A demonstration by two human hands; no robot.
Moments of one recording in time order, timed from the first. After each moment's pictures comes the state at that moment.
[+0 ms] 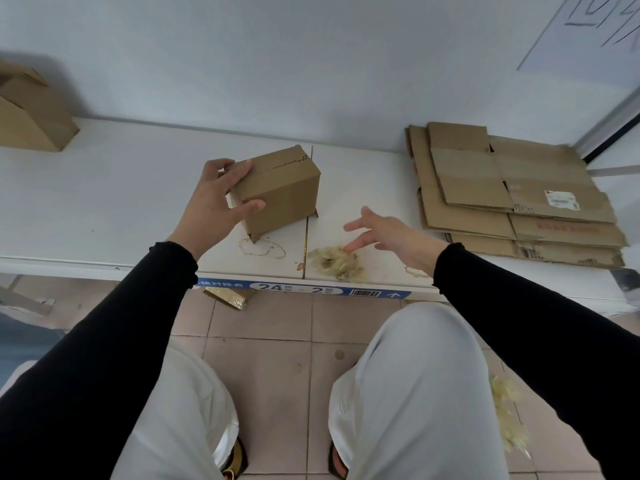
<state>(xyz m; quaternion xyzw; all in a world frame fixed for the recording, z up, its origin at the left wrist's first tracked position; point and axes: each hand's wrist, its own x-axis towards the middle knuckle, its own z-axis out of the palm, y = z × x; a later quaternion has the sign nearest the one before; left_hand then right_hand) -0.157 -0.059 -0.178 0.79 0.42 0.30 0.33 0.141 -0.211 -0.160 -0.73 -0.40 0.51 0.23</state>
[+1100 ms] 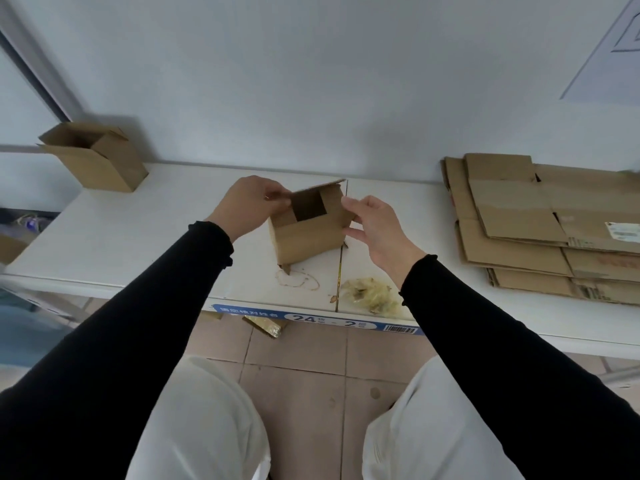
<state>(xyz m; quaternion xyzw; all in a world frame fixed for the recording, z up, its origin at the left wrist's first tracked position) -0.142 -0.024 -0.107 0.80 0.48 0.18 0.30 0.072 -0.132 -0.133 -0.59 -0.28 0.50 0.57</state>
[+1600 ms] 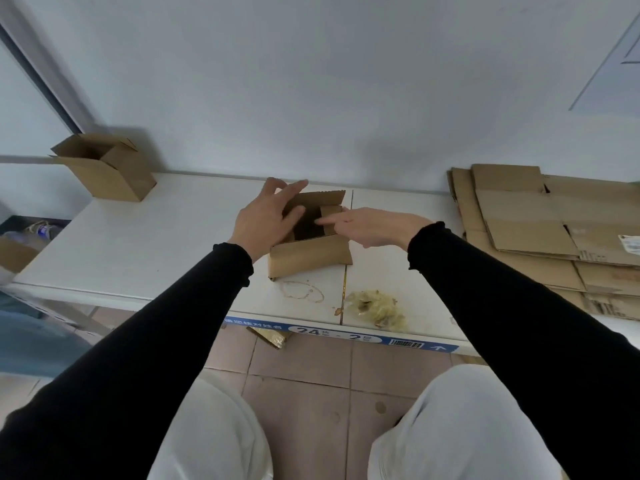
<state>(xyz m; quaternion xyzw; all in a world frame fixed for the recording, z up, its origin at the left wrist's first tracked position) -0.126 -0.029 -0.128 0.85 0.46 0.21 0.12 0.083 -0.107 -0.089 -0.64 -0.68 0.36 0.02</state>
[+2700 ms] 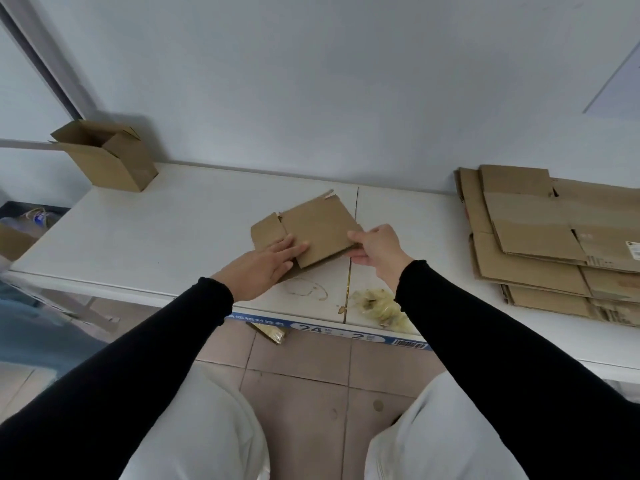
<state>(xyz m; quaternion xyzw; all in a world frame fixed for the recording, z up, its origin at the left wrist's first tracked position) -0.182 -0.051 -0.193 0.92 0.34 -0.01 0.19 0.077 -0.106 -0.175 -0.69 -0.23 0.50 0.46</state>
